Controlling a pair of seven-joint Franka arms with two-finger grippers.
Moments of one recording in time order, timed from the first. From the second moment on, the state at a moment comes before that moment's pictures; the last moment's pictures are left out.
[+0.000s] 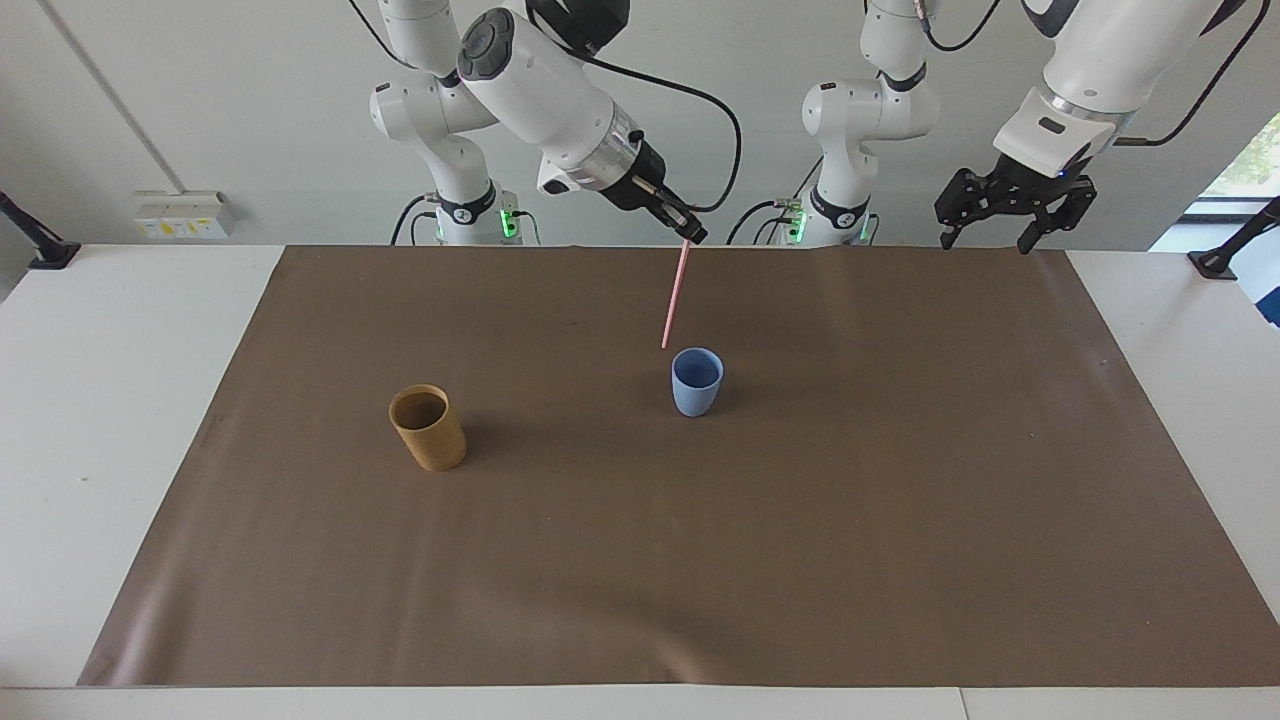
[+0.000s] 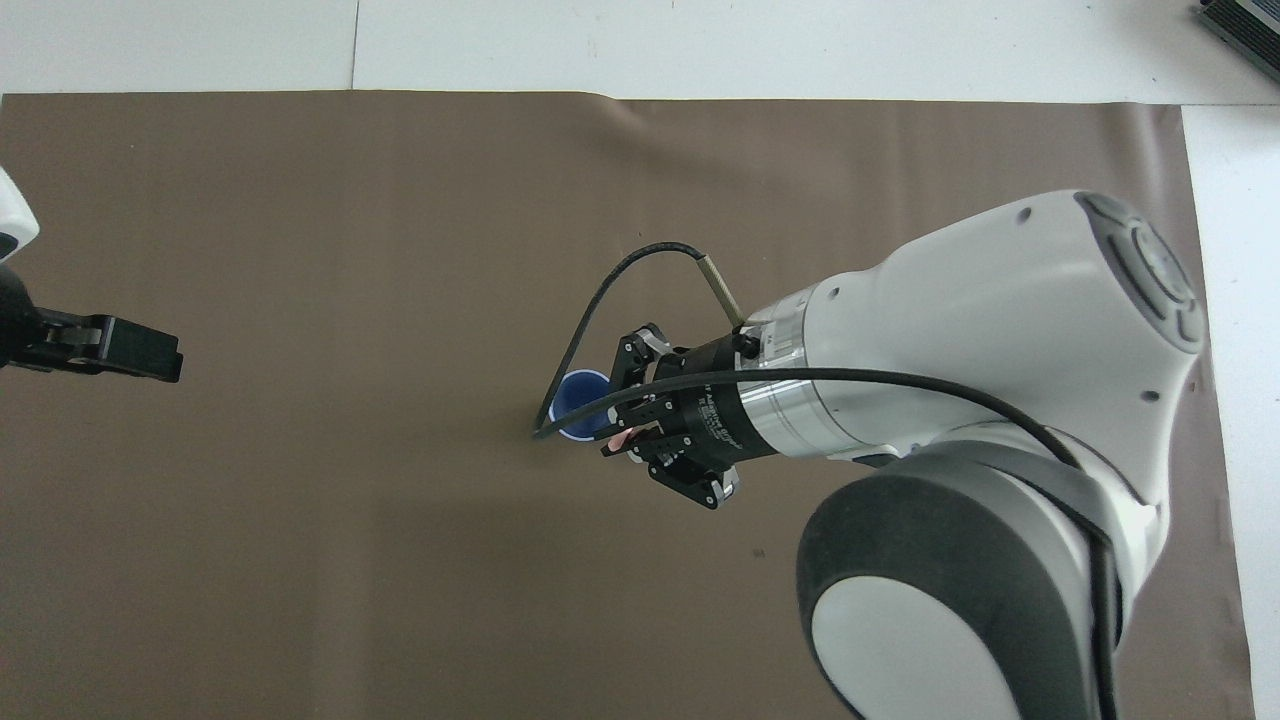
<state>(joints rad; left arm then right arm) -0.06 -0.05 -0.07 -1.54 0.00 1.46 0.01 0.32 0.10 0.22 -1.67 0.69 1.92 1.43</state>
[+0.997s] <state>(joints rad) -0.05 -0.05 -0.07 -1.54 0.00 1.46 0.01 0.36 0.18 0.21 -1.73 0.73 2.01 1.46</state>
